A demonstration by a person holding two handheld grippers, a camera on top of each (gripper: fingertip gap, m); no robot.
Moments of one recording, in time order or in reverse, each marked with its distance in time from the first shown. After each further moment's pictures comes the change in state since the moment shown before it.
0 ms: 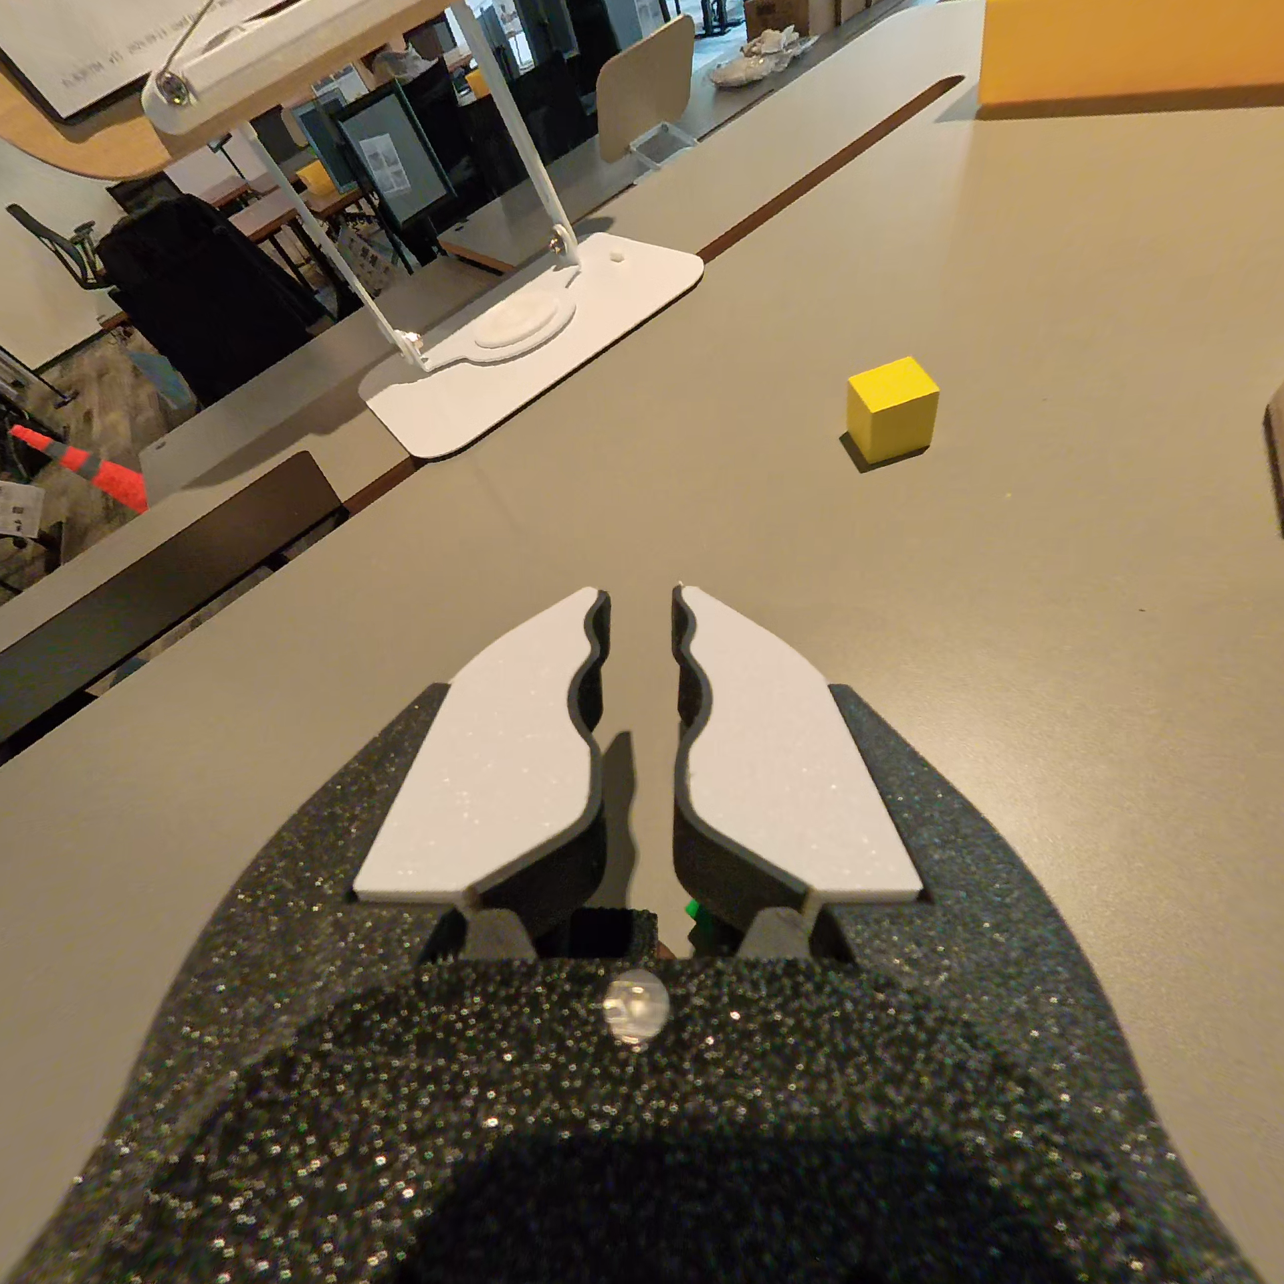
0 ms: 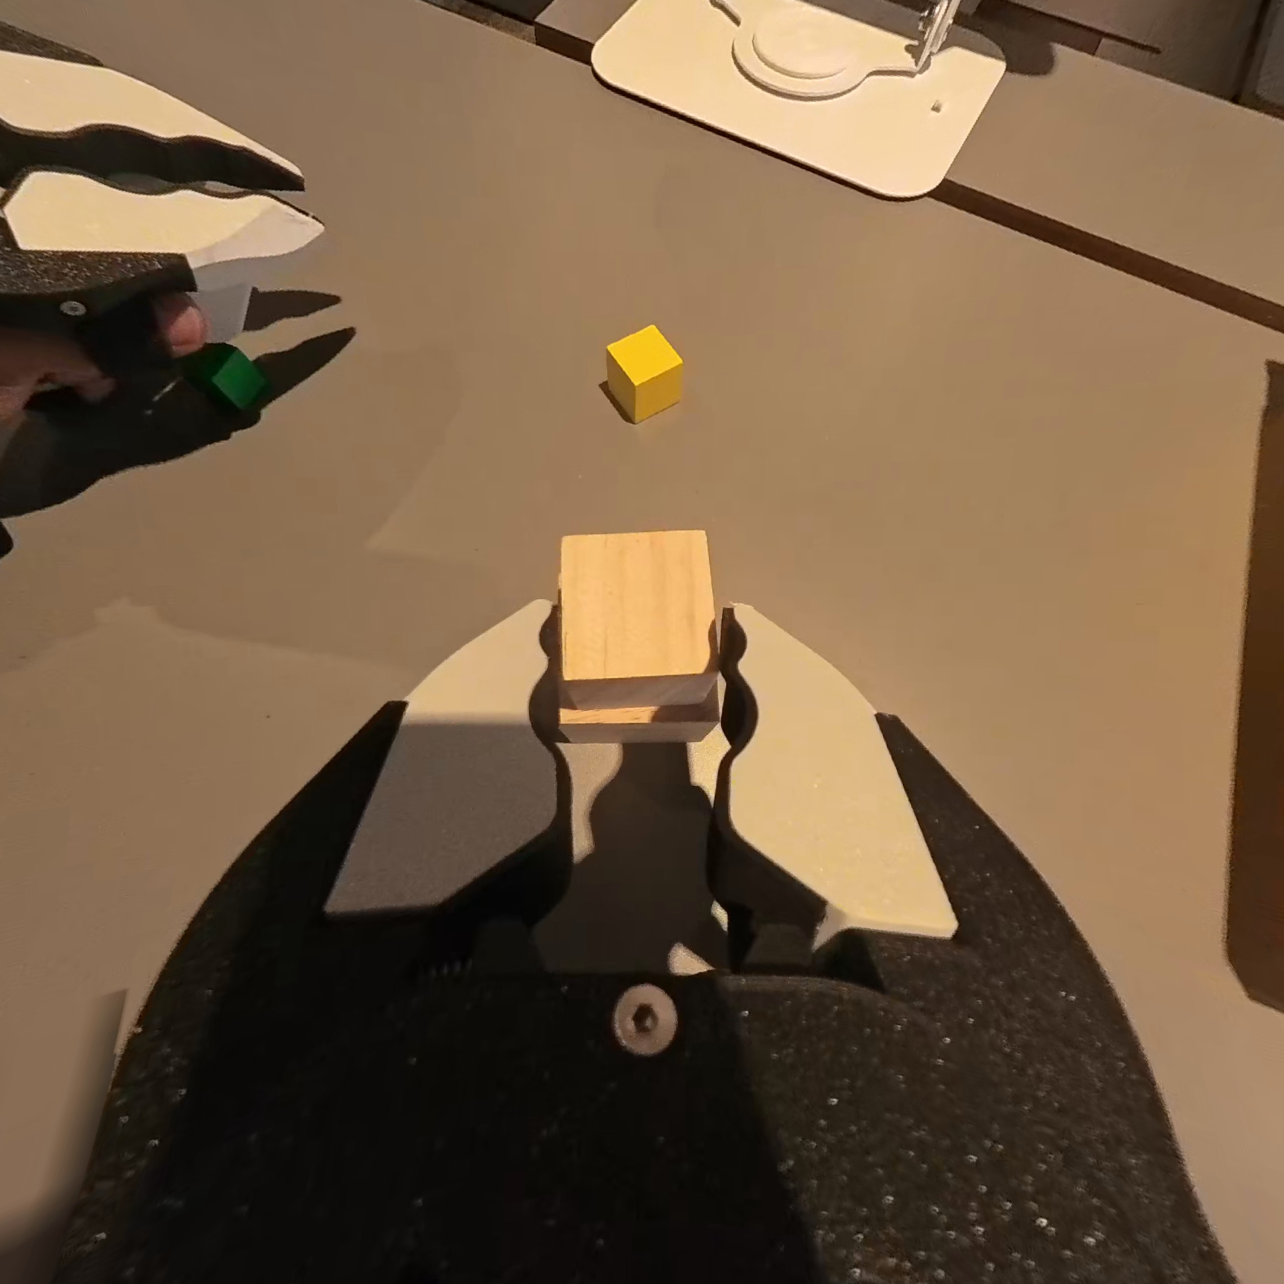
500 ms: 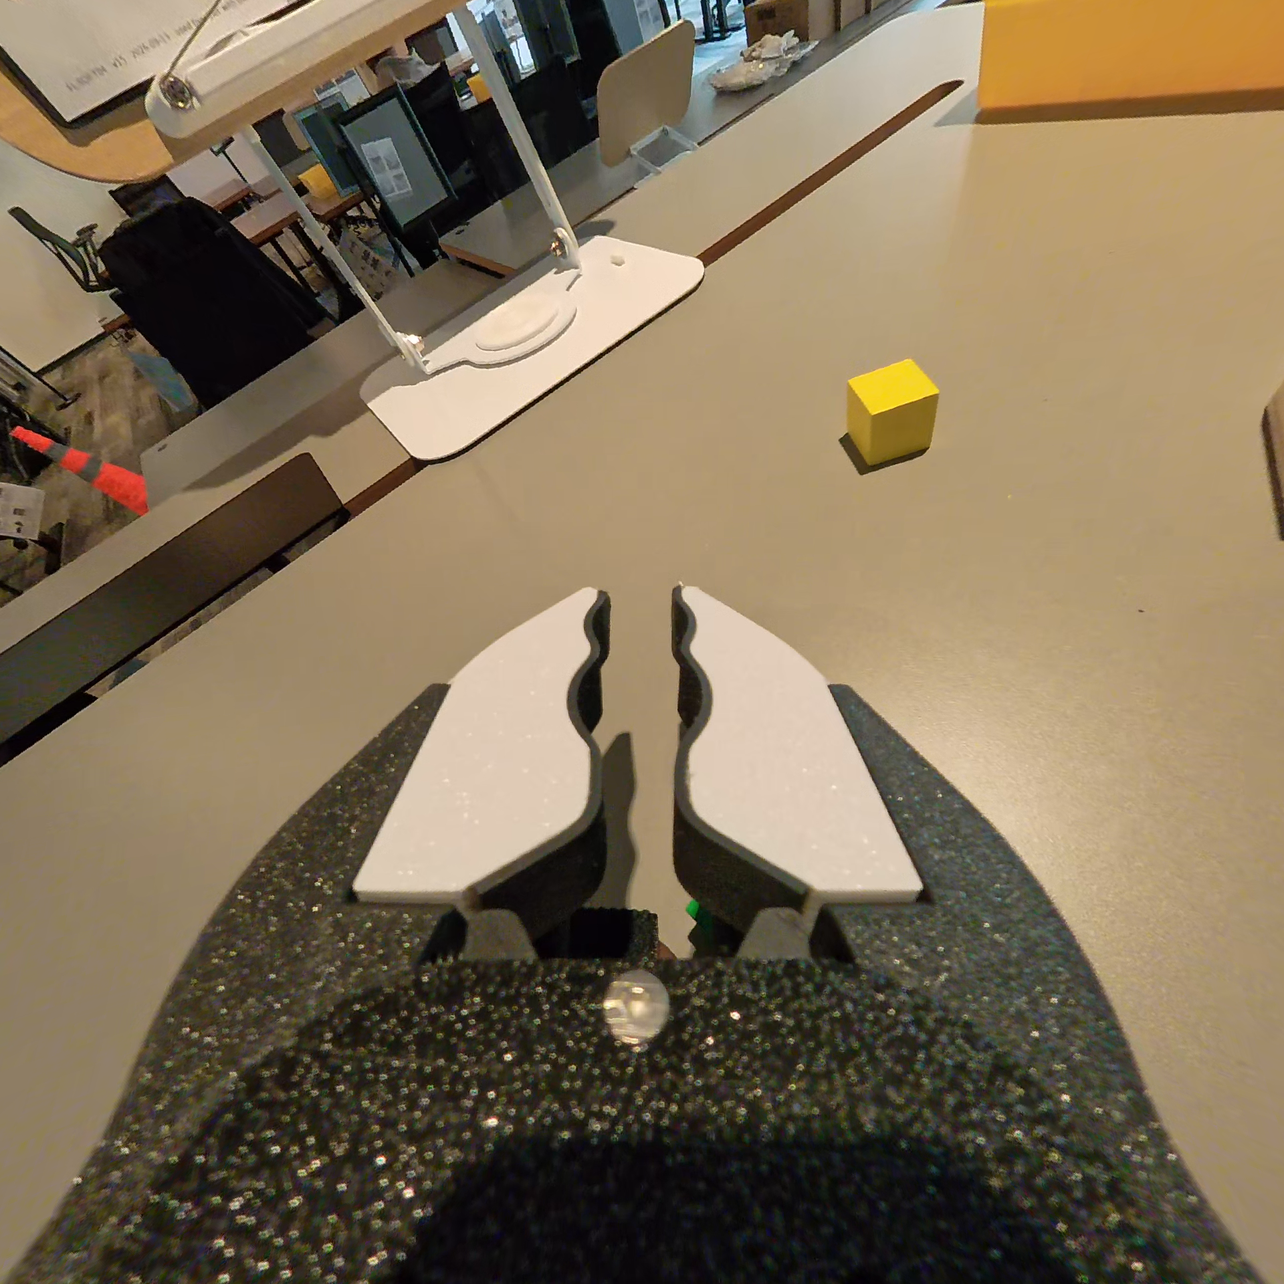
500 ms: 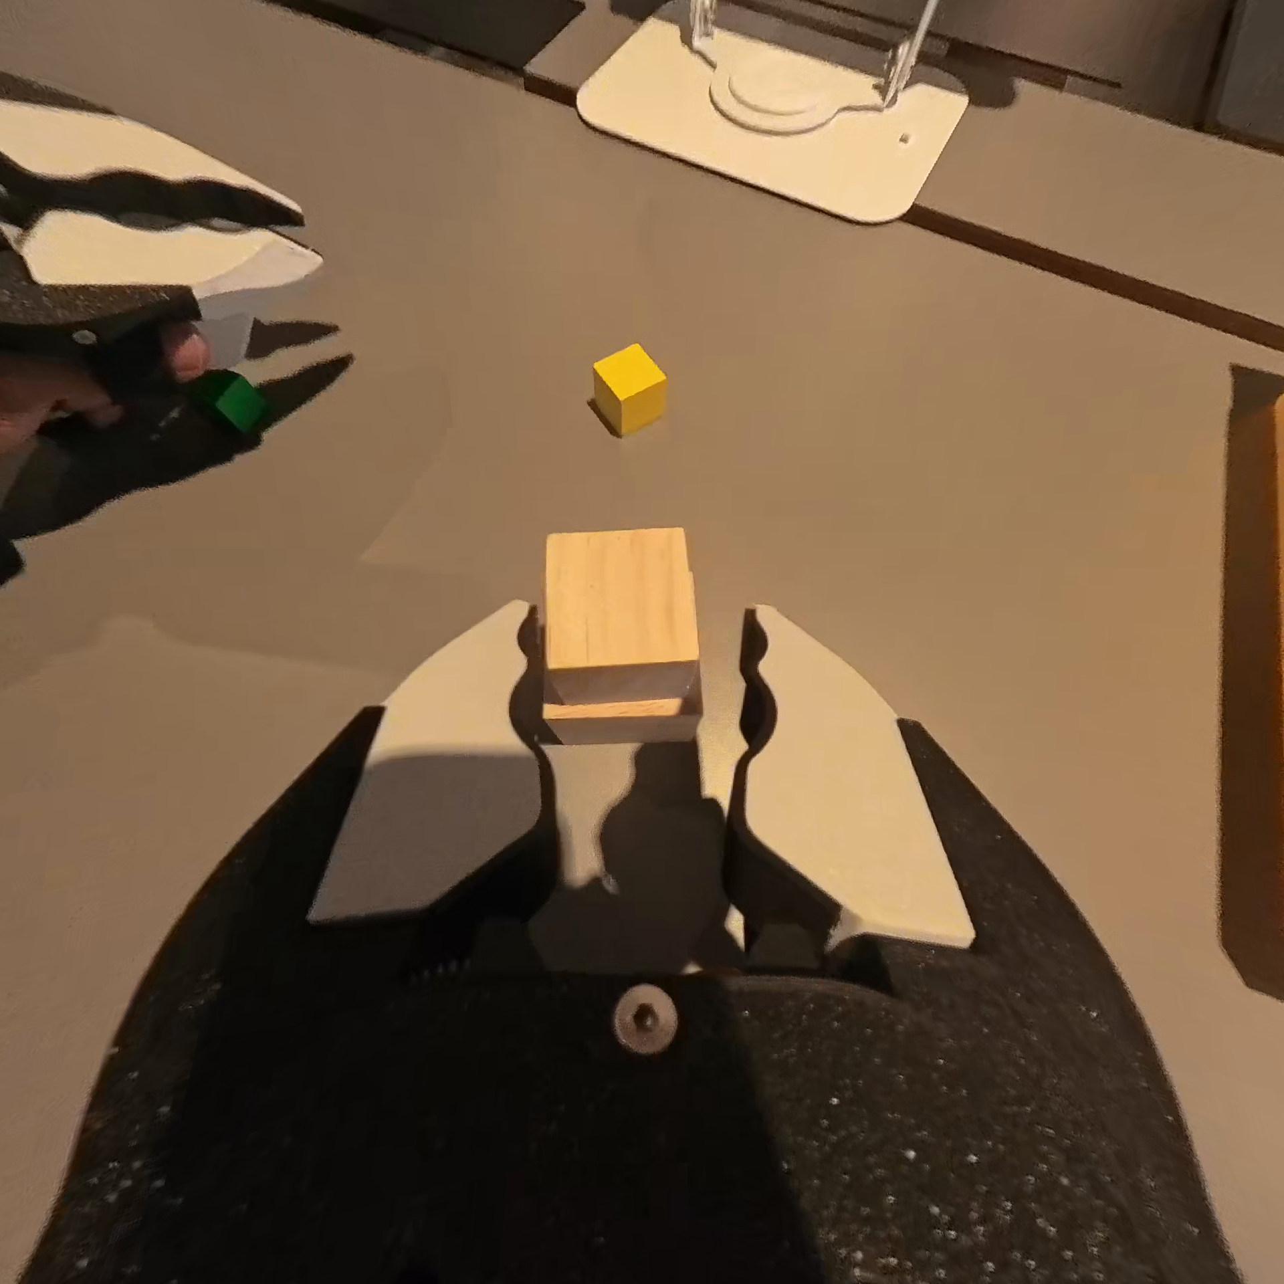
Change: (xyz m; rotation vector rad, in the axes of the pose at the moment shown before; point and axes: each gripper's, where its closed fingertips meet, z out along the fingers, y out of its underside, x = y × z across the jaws) left arm 0.000 0.000 0.000 0.005 0.000 -0.001; right arm 0.005 -0.002 -0.006 0.045 0.006 0.021
